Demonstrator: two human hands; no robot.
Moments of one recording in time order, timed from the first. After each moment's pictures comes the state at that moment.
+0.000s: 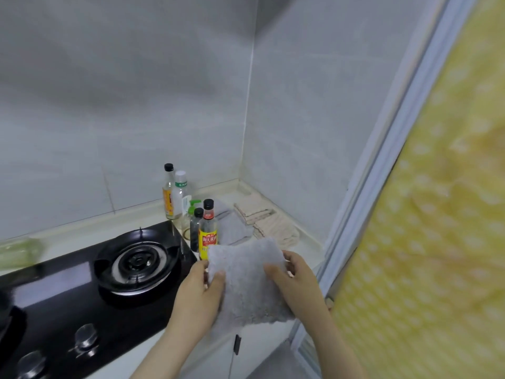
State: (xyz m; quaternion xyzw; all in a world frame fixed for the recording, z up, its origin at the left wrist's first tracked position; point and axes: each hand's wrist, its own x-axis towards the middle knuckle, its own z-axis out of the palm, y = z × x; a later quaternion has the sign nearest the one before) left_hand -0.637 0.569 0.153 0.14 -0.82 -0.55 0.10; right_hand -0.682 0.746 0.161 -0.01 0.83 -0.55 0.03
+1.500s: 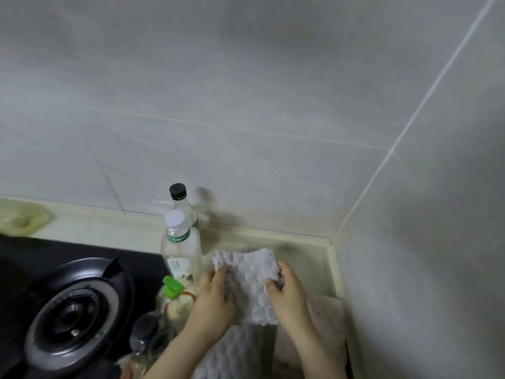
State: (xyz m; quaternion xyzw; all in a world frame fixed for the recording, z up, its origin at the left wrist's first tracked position) left_hand -1.120 0.507 0.023 0.43 -0.80 -0.41 0.07; right_hand -1.253 0.593 0.005 -0.25 0.83 -0.42 0.25
